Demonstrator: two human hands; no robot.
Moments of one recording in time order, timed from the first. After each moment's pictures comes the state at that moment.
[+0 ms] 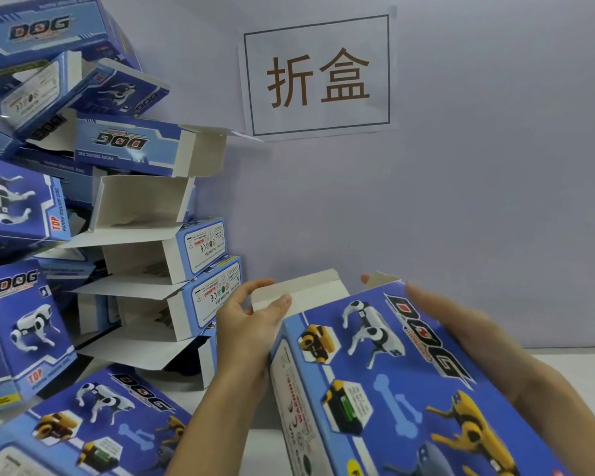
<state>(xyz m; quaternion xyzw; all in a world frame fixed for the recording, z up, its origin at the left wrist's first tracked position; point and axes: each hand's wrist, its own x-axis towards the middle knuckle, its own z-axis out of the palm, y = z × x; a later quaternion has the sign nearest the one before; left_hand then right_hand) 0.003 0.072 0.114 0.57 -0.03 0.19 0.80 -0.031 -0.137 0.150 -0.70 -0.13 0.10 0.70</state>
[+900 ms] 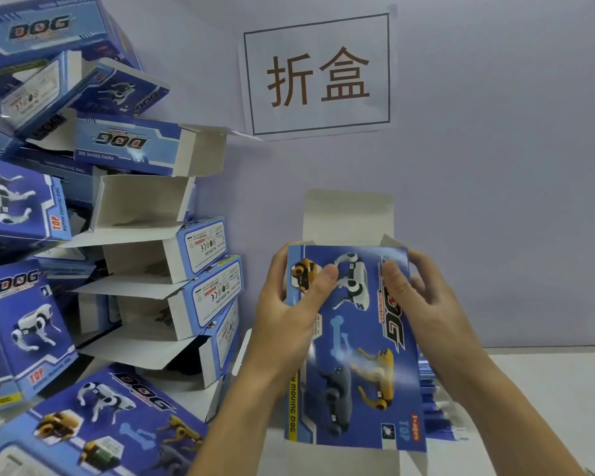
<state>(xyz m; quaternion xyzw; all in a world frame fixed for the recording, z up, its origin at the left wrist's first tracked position) -0.021 0.039 0.131 0.59 -0.26 0.19 0.74 -0.025 -0.127 0.125 -0.64 -0.18 -0.22 0.71</state>
